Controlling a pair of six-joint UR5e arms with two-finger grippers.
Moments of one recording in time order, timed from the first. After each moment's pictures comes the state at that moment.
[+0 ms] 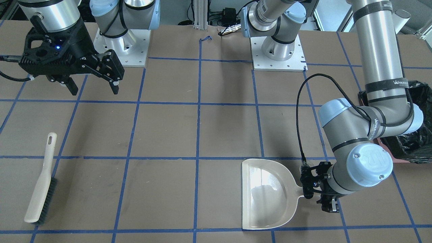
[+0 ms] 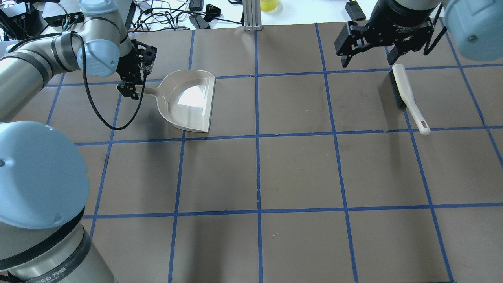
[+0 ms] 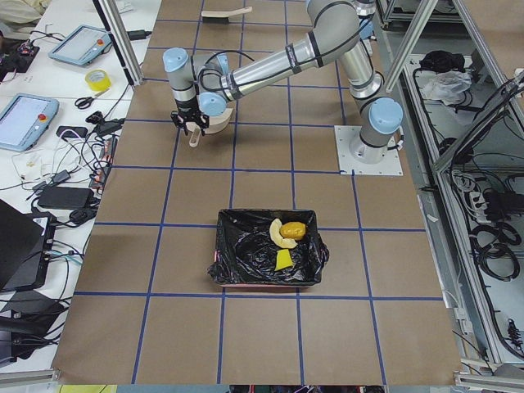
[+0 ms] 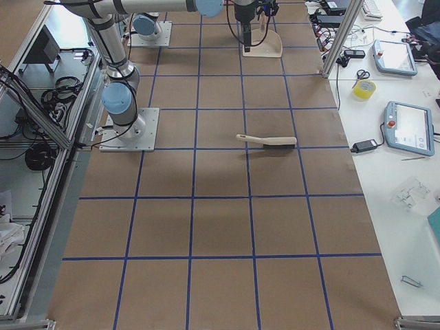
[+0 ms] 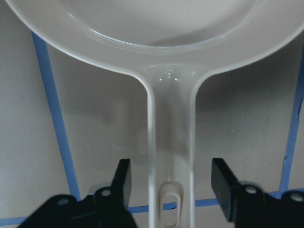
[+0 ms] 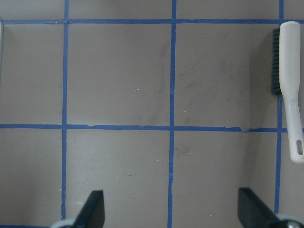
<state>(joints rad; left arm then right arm) -1.44 -2.15 -1.38 -1.19 1.71 1.74 1.58 -1.56 1.52 -1.67 -1.54 -0.02</state>
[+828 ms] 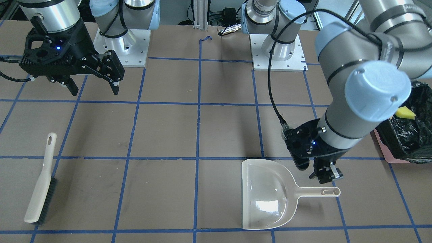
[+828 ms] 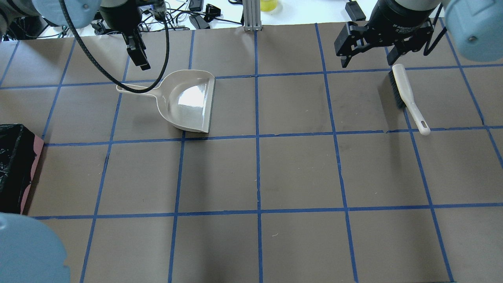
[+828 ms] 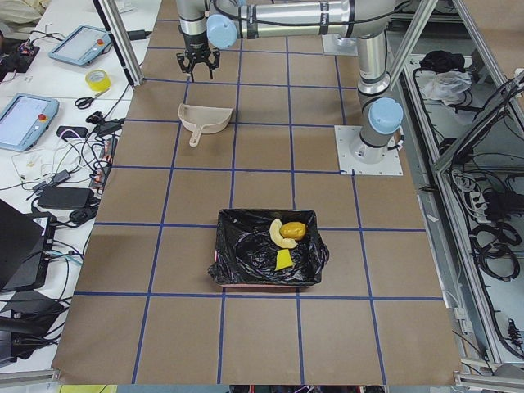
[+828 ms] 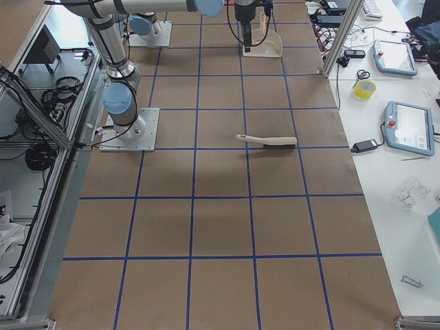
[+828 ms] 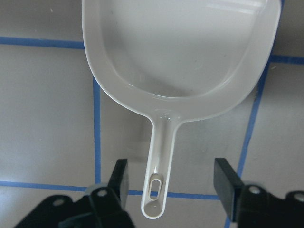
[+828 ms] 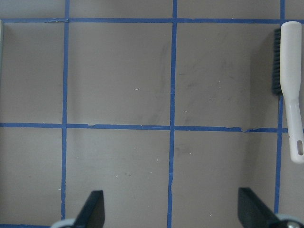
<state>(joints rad) -1.56 -1.90 -1.27 -1.54 1.63 1.16 1.58 -1.56 1.52 -1.67 -1.54 -0.02</state>
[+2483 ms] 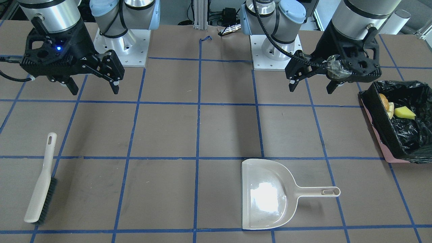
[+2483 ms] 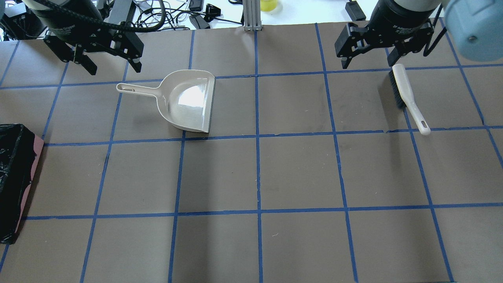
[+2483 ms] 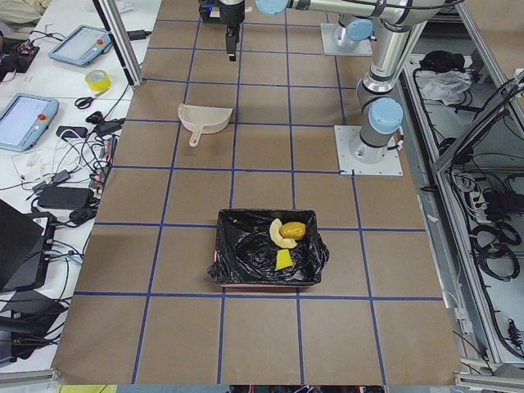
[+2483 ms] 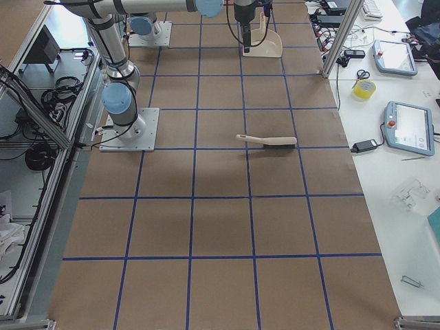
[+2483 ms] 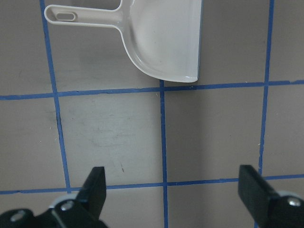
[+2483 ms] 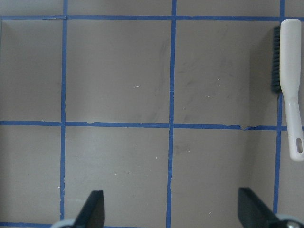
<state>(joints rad) -1.51 -1.62 -1.40 -1.66 1.54 0.07 1.58 -1.56 1.52 -1.66 -1.54 -0.02</state>
